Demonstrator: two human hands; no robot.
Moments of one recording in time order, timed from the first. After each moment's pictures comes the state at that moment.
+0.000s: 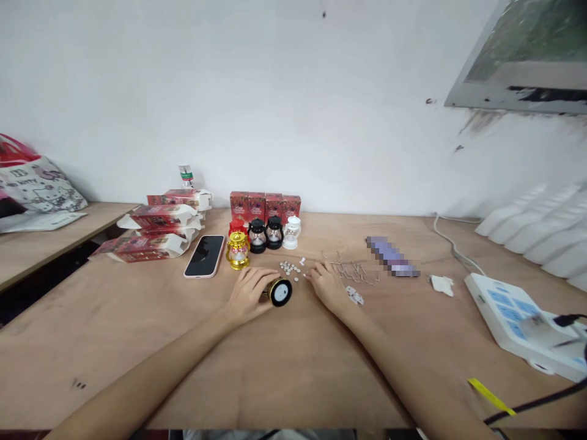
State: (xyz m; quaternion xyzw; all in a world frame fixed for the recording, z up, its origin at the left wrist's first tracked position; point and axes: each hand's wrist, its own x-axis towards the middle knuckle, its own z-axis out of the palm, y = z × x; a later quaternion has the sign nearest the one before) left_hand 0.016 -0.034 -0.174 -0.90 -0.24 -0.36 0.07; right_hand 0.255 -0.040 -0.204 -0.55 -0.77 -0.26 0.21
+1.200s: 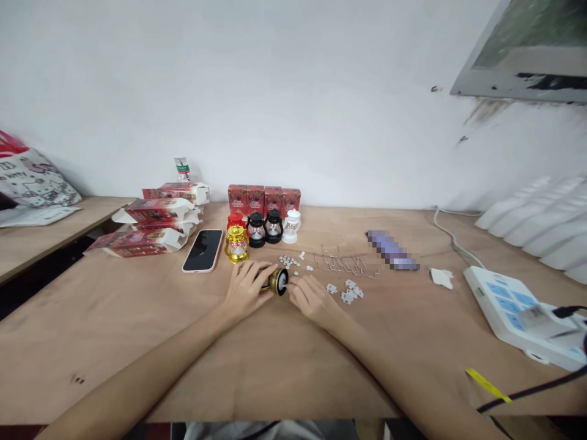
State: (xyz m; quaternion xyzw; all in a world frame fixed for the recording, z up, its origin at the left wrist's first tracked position) left_hand 0.018 -0.039 -0.174 -0.88 -0.29 -0.35 0.16; right_hand 0.212 -0.077 -0.178 -0.28 -0.81 -0.35 0.37
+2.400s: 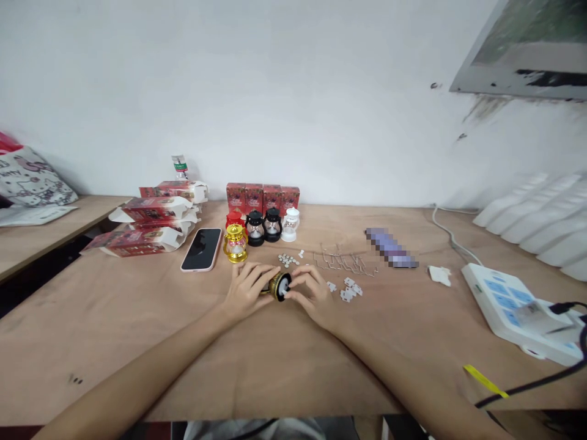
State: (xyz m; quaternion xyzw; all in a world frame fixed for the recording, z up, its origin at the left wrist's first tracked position) left_hand 0.018 -0.044 -0.169 -0.88 -0.23 -0.39 0.17; right_hand 0.213 -0.084 -0.182 -0.37 -0.76 0.05 0.53
